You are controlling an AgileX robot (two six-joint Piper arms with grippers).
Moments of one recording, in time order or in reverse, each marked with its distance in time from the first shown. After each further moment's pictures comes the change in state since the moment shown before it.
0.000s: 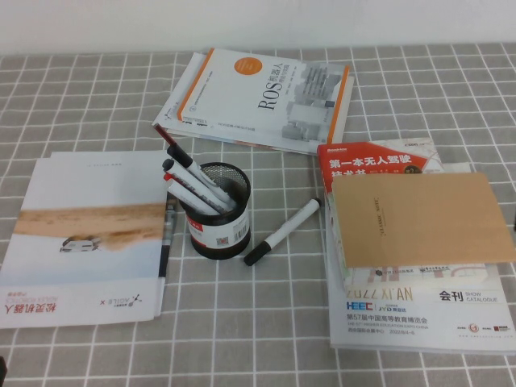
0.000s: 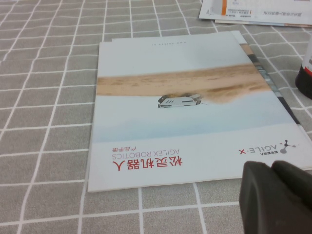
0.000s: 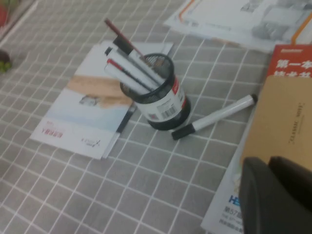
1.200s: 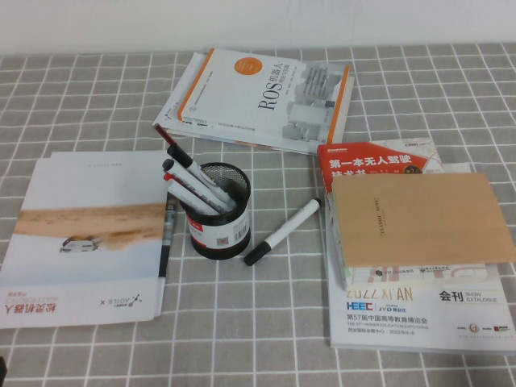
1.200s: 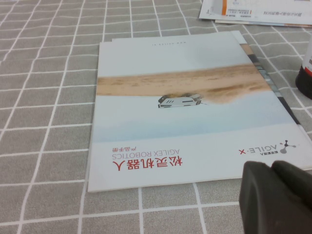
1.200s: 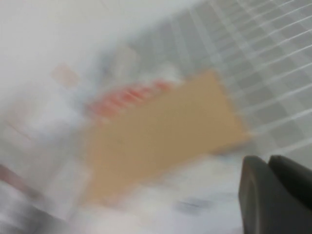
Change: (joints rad) right arm -0.002 -0.736 0.743 -0.427 -0.607 0.613; left arm 0.000 0.000 0.000 0.000 0.000 0.000
